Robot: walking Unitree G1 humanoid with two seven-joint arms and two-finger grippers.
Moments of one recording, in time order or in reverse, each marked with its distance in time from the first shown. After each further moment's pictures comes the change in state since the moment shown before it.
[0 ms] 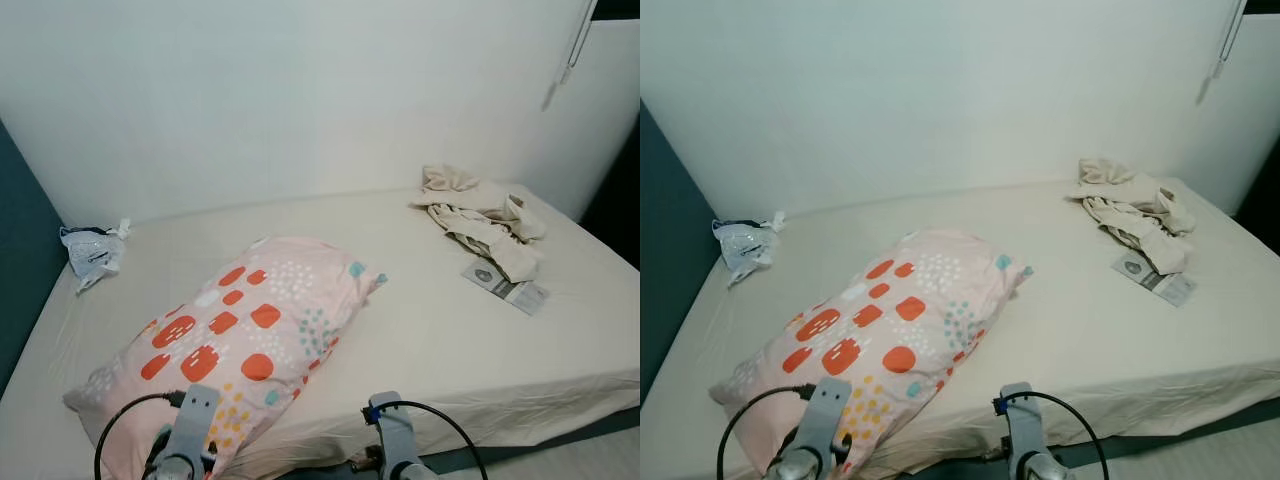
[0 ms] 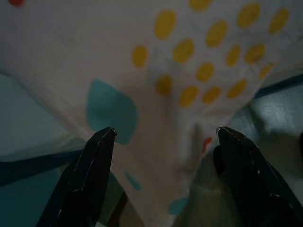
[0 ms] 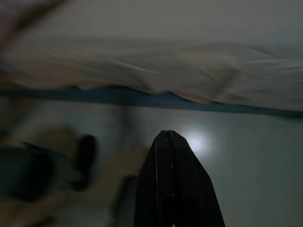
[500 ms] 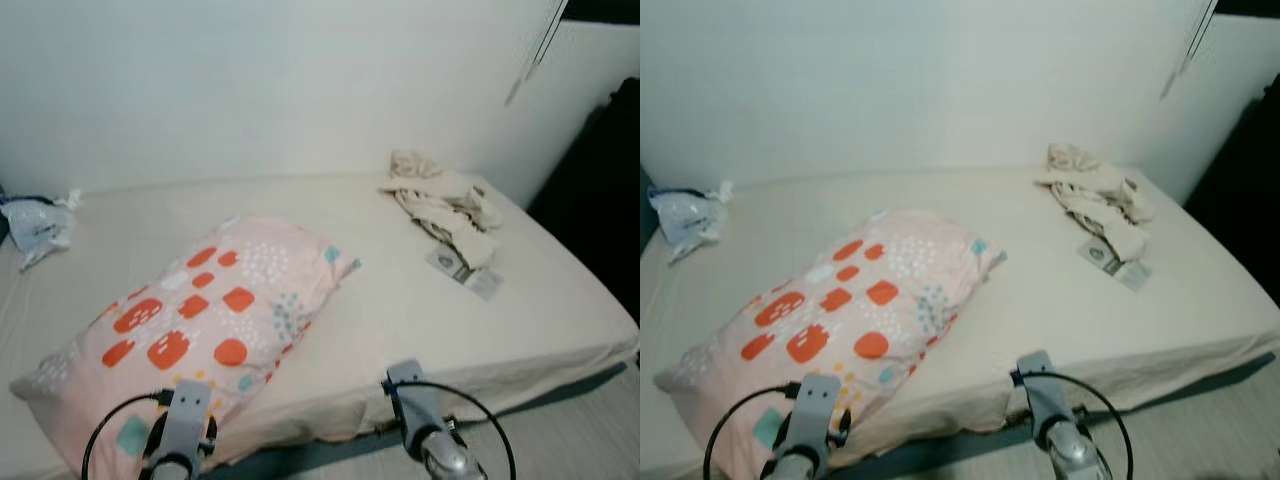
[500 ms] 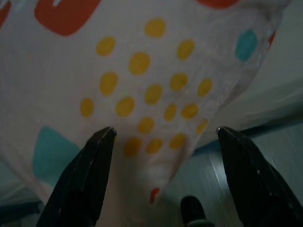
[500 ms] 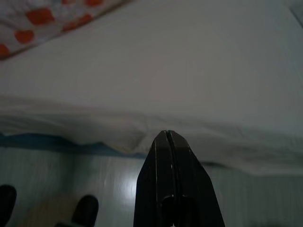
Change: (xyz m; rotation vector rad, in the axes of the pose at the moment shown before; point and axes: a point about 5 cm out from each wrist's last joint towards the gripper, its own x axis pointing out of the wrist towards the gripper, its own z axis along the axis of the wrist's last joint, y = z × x) left arm -0.017 0.001 0.013 -0.104 -0.309 0.064; right arm -0.007 -0.027 0.063 -0.173 -0.350 -0.122
